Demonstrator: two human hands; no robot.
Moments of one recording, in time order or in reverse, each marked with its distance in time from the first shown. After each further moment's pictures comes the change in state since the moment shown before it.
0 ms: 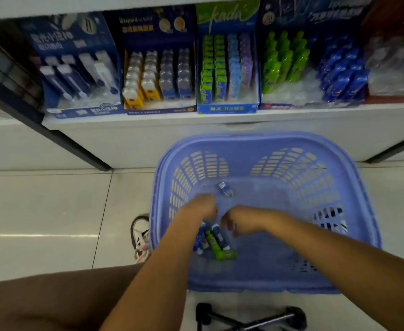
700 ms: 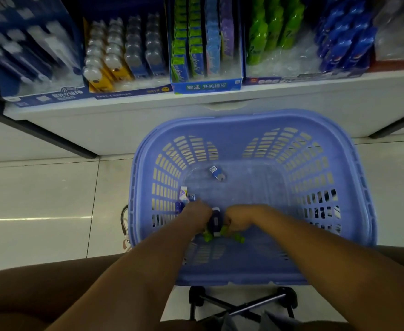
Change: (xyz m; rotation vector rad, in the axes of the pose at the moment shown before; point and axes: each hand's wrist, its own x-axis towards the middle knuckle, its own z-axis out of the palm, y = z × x) left_hand 0.051 -0.016 0.077 0.687 -0.138 0.238; right_hand 0.035 0.042 0.049 0.109 -0.150 0.085
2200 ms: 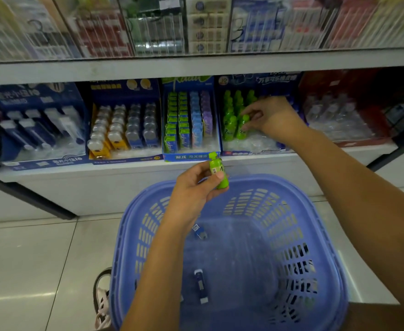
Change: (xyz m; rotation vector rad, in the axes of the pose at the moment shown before) left_hand -0.112 -0.003 -0.186 -2.004 0.832 0.481; right_hand -0.213 0.004 -0.266 0.152 1.258 -0.004
